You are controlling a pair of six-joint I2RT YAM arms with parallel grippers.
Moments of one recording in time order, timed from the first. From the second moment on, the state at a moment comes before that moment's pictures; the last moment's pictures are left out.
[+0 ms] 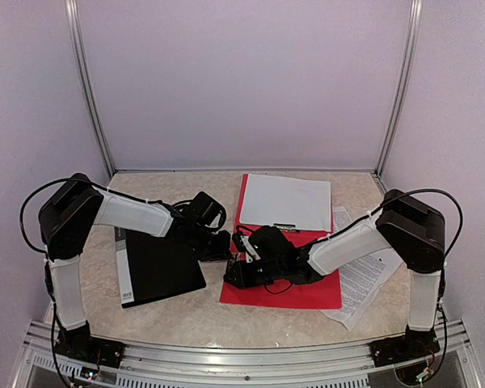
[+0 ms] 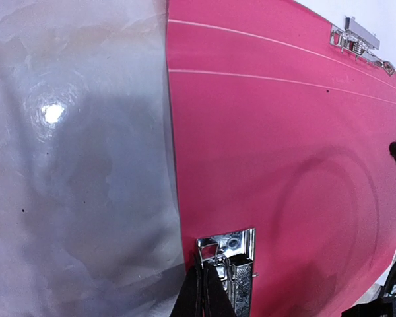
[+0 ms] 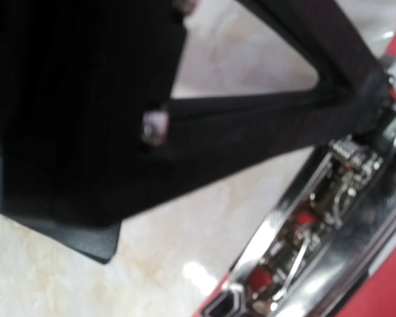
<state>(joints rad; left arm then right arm) -0.77 1.99 1.18 -0.19 0.19 -0.70 1.03 2.00 1.03 0.31 -0.17 0.70</state>
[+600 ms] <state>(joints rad) -0.77 1.98 1.18 -0.19 0.18 -0.70 1.03 2.03 1.06 0.29 -0.16 0.73</state>
